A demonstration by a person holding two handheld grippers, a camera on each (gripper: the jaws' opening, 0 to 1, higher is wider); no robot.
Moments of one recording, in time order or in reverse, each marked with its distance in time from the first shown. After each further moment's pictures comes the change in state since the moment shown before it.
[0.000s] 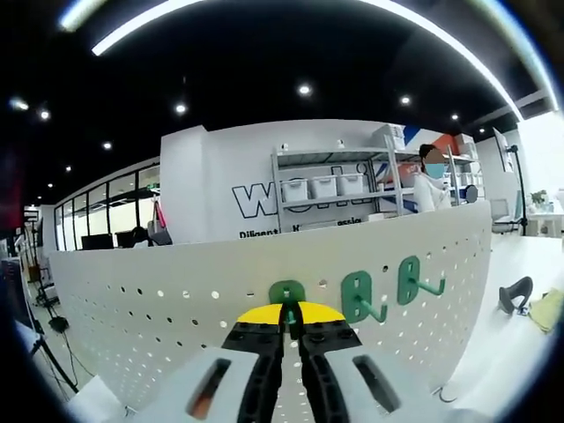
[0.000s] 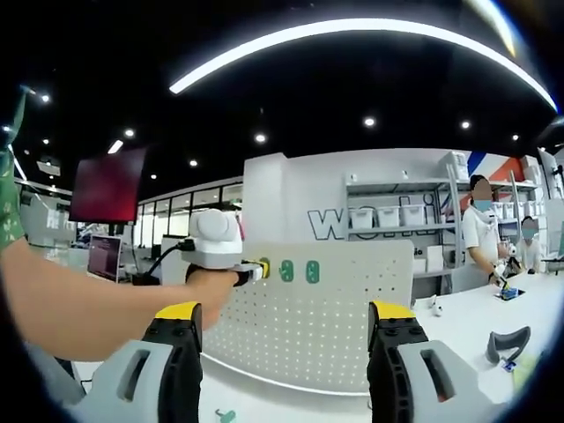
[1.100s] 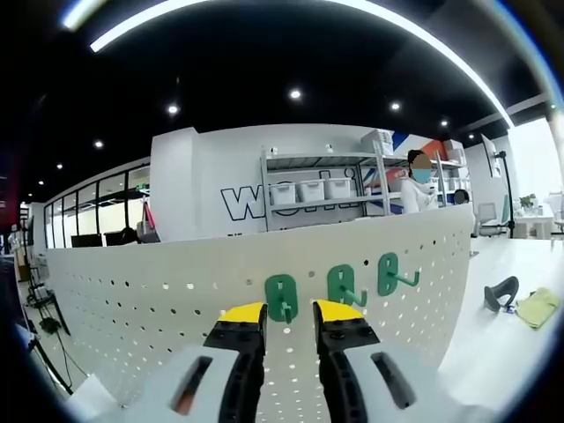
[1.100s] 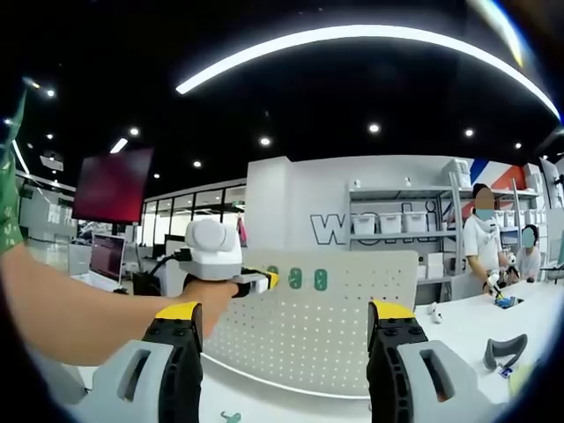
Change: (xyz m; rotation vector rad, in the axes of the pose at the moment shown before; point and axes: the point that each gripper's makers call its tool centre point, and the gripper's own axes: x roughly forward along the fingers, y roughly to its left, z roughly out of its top) left arm -0.027 -0.001 0.000 -0.019 -0.015 -0.068; right arm -0.007 0.020 0.015 -0.027 -0.017 0.005
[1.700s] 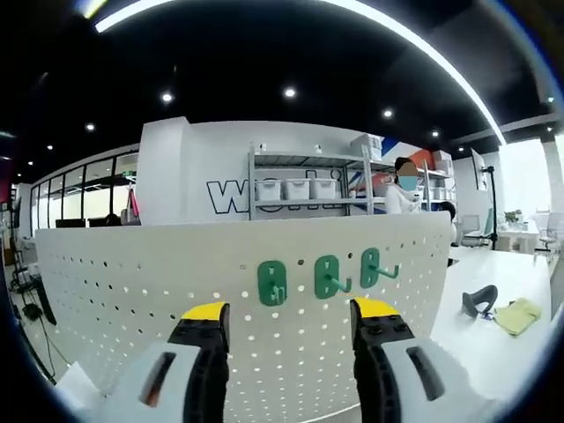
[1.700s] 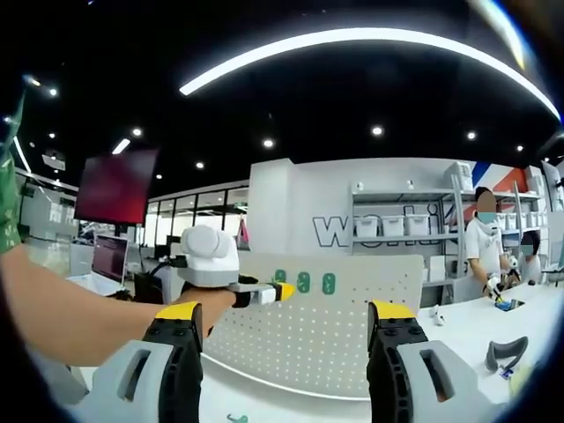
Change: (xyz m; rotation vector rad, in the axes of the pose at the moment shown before) left arm -0.013 -0.005 -0.008 -0.078 0.011 -0.107; right arm 0.002 0.016 0.005 -0.005 -0.005 0.010
